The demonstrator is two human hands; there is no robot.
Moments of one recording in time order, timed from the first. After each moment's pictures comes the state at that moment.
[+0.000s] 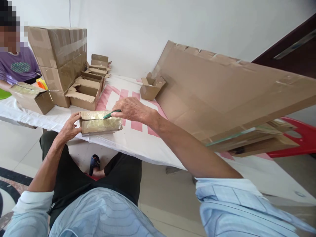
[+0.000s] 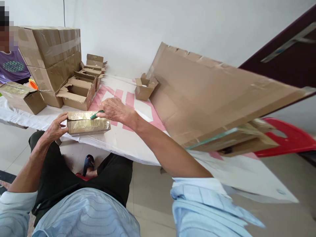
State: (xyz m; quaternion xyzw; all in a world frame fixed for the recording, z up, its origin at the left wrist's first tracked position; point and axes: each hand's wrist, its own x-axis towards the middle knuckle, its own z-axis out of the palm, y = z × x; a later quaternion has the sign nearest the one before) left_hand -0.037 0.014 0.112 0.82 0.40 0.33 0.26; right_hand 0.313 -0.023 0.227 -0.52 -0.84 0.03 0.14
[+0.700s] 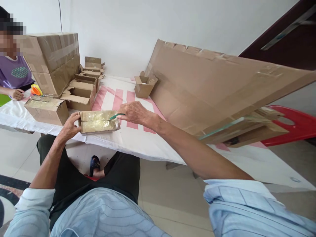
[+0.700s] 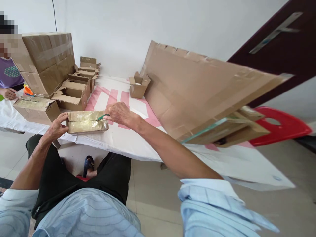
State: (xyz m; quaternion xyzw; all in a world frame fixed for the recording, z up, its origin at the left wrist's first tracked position) left_hand -0.018 0.032 0.114 0.83 0.36 0.32 0.27; right_hand 0.367 -0.044 0.202 -0.56 -0.82 -0.06 0.10
